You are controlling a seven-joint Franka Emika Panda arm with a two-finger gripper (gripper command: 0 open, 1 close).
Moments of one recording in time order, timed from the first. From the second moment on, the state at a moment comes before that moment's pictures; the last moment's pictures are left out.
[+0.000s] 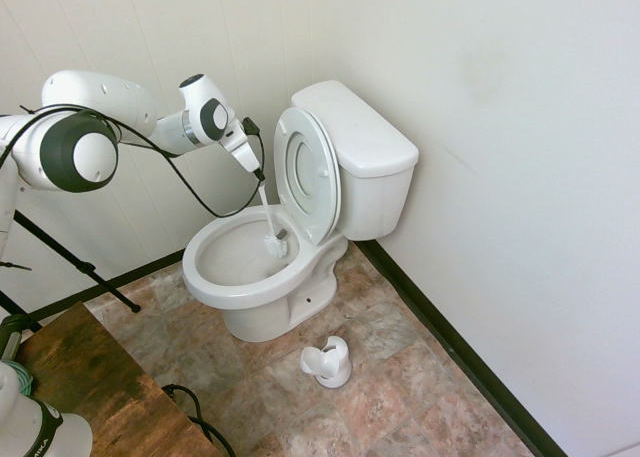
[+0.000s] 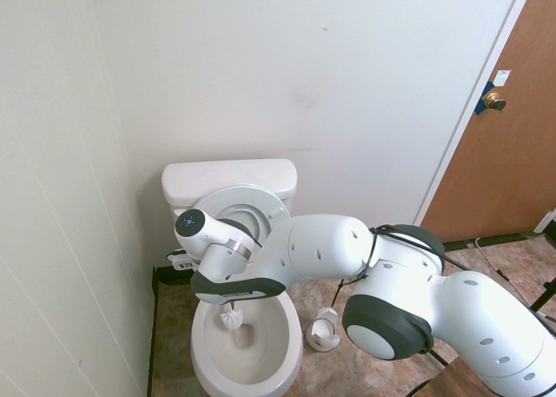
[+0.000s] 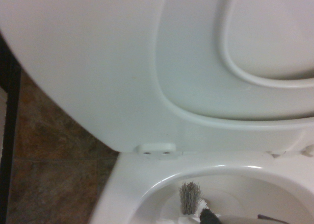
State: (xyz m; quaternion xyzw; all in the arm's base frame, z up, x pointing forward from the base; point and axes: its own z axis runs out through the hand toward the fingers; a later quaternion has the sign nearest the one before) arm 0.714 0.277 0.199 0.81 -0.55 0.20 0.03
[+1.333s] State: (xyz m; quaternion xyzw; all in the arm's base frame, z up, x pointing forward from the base) arm 0.598 0.106 0.437 0.79 -0.59 0.17 0.02
